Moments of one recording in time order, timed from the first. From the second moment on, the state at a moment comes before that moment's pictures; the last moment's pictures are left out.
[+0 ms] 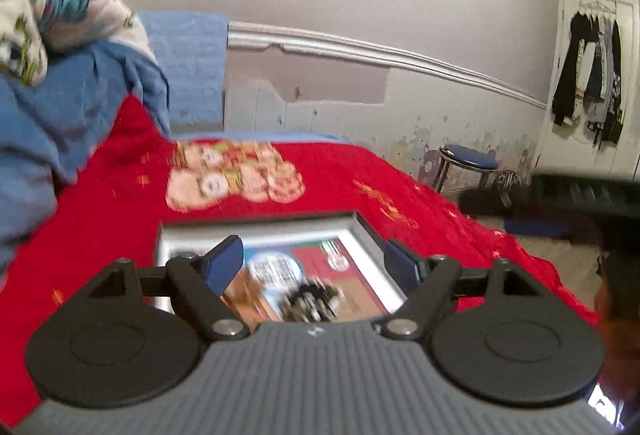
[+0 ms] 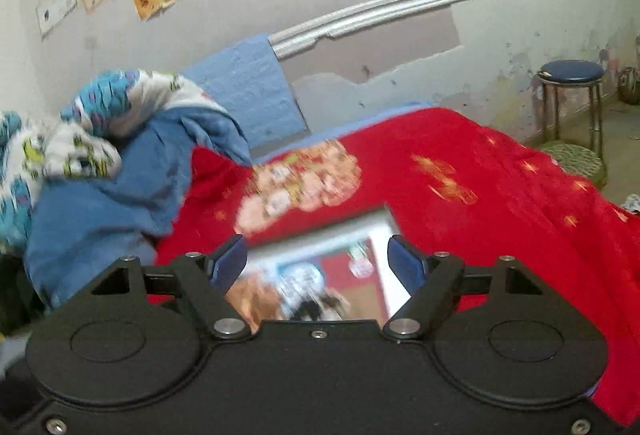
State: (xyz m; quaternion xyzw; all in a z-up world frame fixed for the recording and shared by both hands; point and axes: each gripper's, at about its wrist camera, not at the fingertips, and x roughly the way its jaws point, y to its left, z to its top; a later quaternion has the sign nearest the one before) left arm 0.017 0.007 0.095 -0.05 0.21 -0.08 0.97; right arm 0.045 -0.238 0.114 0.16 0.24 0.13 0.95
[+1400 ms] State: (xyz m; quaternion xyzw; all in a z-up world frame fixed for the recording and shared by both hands) left arm 0.069 -0.034 -0.053 -0.05 0.30 -0.03 0.95; right arm 0.085 -0.227 -0.041 0.17 0.38 0.08 0.90
